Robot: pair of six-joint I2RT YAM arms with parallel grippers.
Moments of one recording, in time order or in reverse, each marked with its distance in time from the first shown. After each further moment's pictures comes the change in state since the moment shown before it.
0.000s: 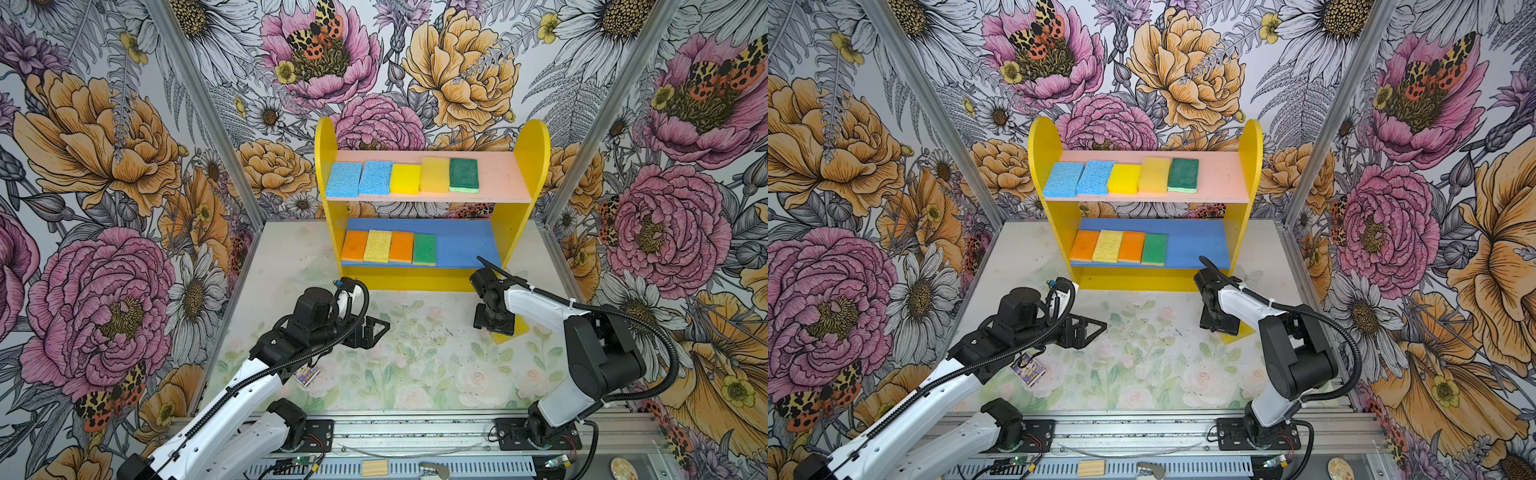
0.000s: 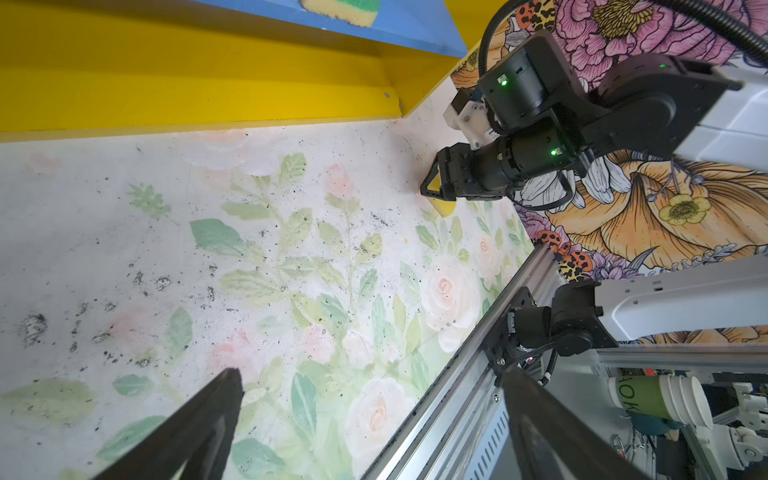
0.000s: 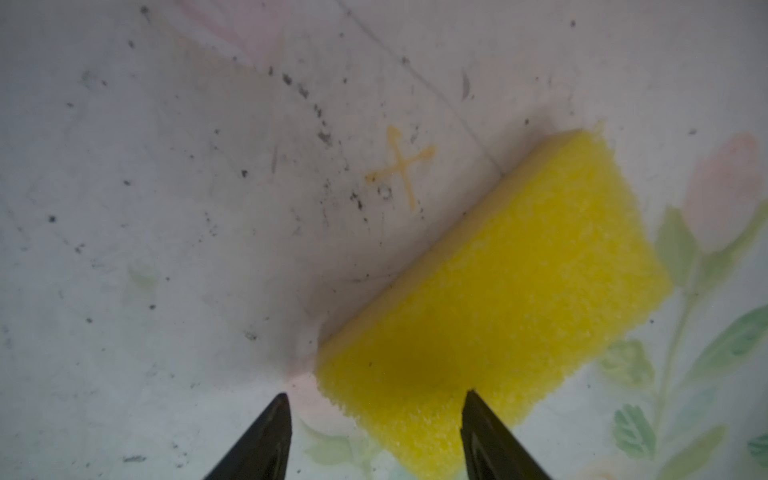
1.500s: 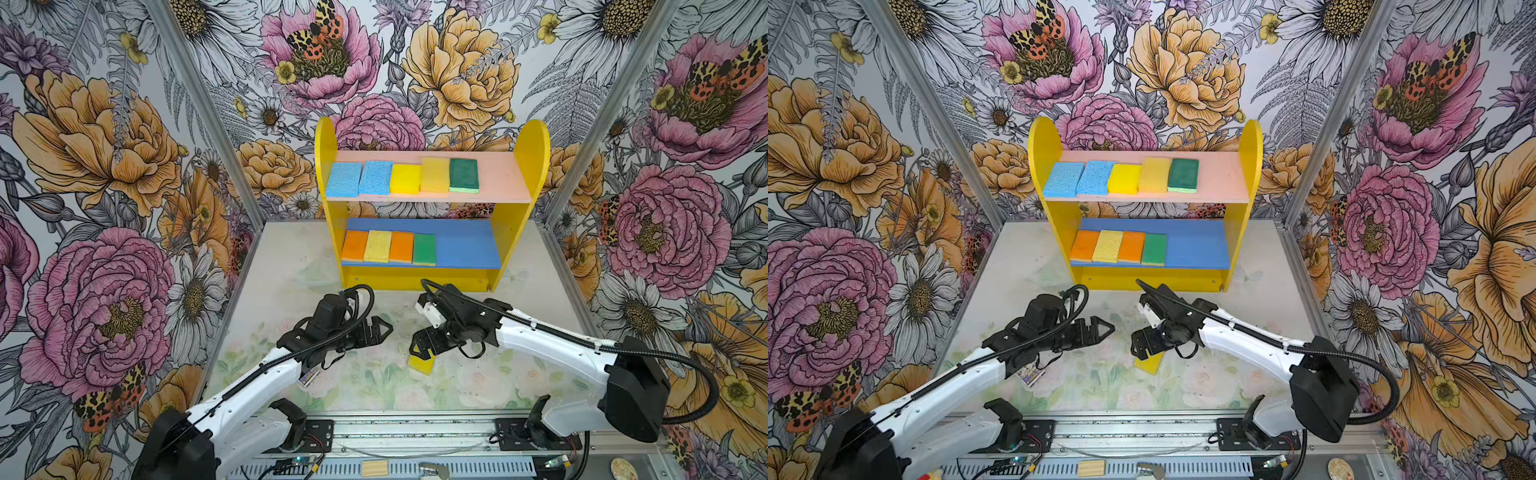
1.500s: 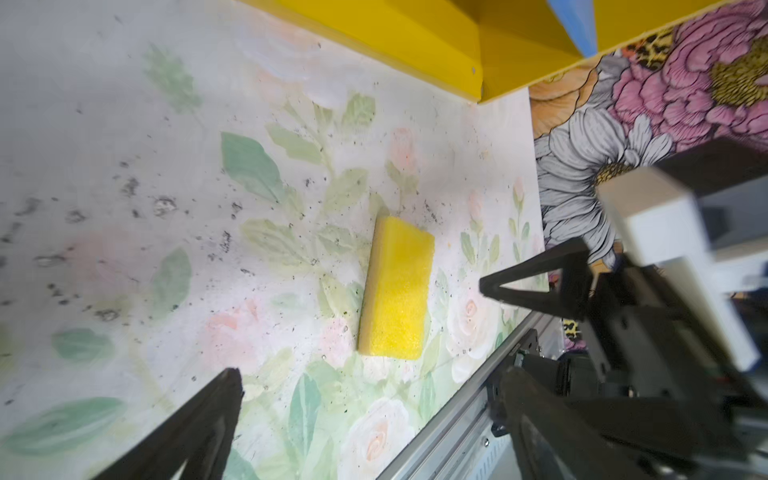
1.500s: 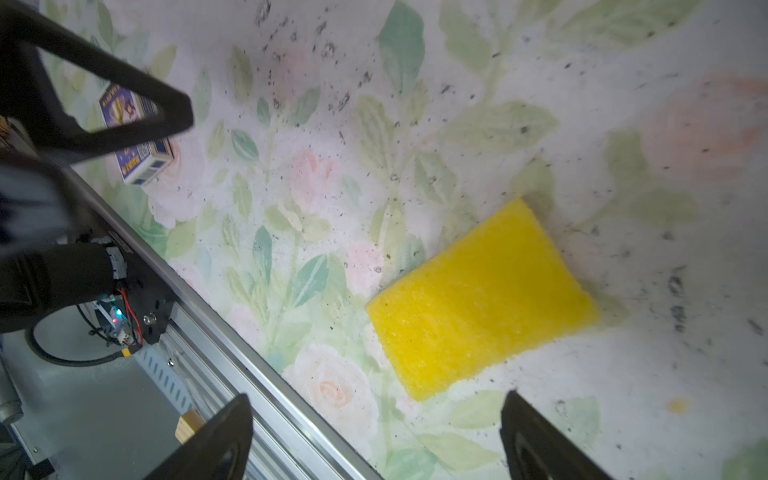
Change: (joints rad) left arm -0.053 0.279 -0.132 0.222 -0.034 -0.257; right arm 0.449 -0.280 -0.007 0.152 -0.475 -0.204
